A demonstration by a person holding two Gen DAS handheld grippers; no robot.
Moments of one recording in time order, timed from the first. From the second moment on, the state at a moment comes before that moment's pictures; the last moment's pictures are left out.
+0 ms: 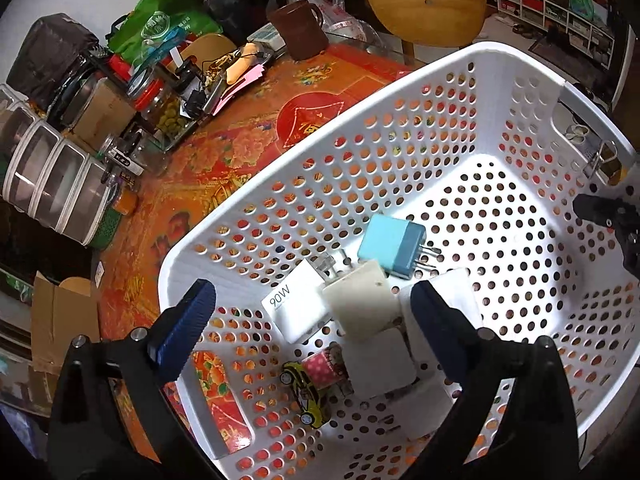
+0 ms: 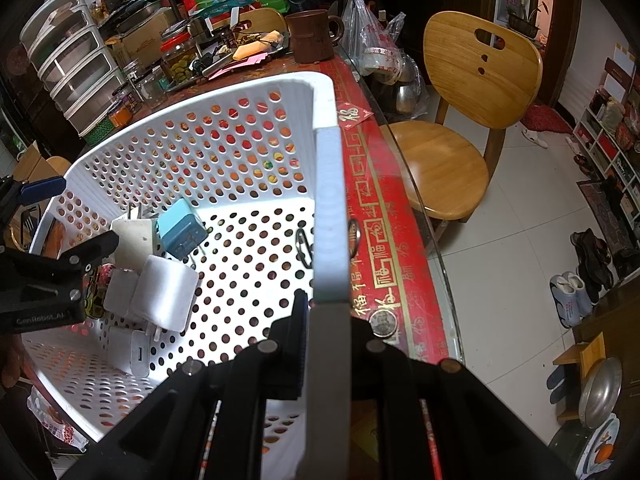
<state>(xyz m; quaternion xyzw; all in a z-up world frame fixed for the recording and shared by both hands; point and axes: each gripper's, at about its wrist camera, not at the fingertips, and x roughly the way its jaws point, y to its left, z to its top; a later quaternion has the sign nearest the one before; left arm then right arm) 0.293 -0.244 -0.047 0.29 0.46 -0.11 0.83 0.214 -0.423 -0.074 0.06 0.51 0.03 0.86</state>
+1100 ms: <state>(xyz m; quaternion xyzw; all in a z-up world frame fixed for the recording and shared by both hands) 0.043 -0.042 0.066 0.01 0.20 -0.08 0.98 -0.006 -0.360 0.046 -0.03 0.21 -0.03 0.98</state>
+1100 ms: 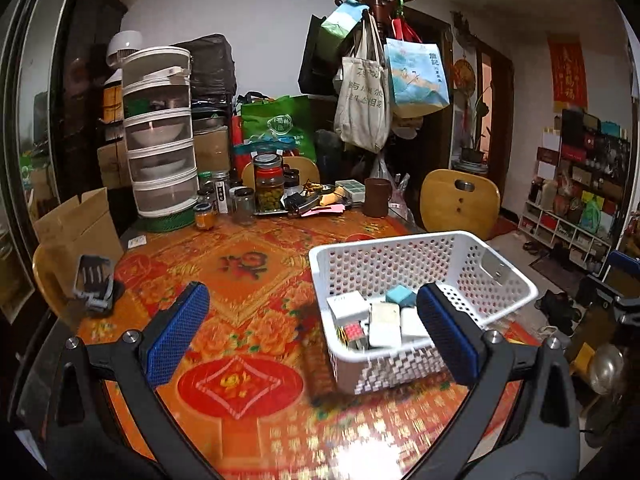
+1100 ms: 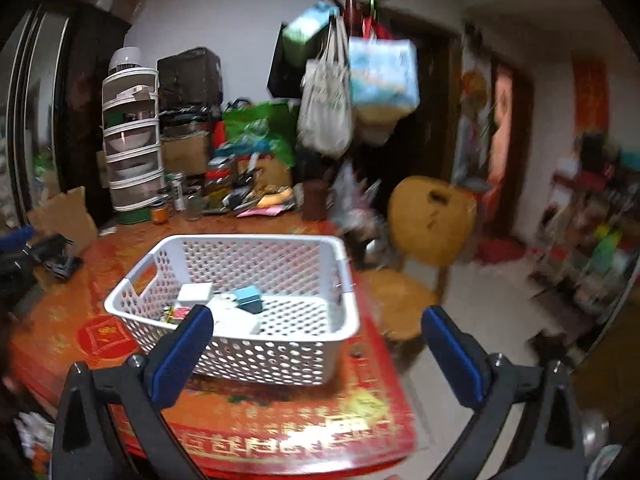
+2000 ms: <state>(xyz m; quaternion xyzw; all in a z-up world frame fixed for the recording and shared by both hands) 0.001 -0.075 0.019 0.03 0.29 -0.06 0.95 -0.035 -0.352 0.008 0.04 0.27 0.02 0.96</state>
